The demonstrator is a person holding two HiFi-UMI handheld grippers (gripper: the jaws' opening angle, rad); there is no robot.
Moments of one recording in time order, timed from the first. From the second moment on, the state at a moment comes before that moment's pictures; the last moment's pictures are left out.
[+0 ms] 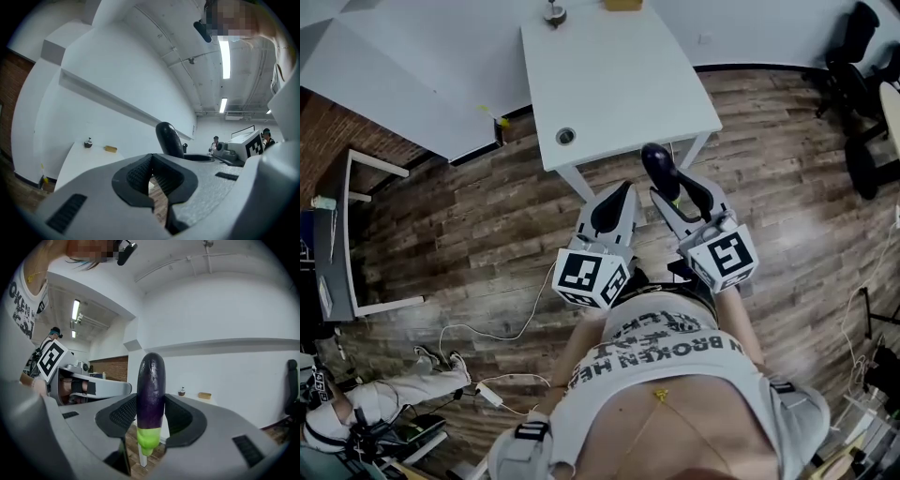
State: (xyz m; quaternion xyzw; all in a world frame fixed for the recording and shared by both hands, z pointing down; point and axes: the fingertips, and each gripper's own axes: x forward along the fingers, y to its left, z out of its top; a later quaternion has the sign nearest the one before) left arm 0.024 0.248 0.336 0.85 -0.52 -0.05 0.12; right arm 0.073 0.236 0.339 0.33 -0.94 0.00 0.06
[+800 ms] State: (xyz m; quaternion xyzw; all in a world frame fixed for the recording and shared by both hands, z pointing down) left arm -0.036 0.217 0.350 0.84 -0.52 -0.05 0.14; right arm 0.017 0.199 0.347 0.34 -0.94 0.00 0.08
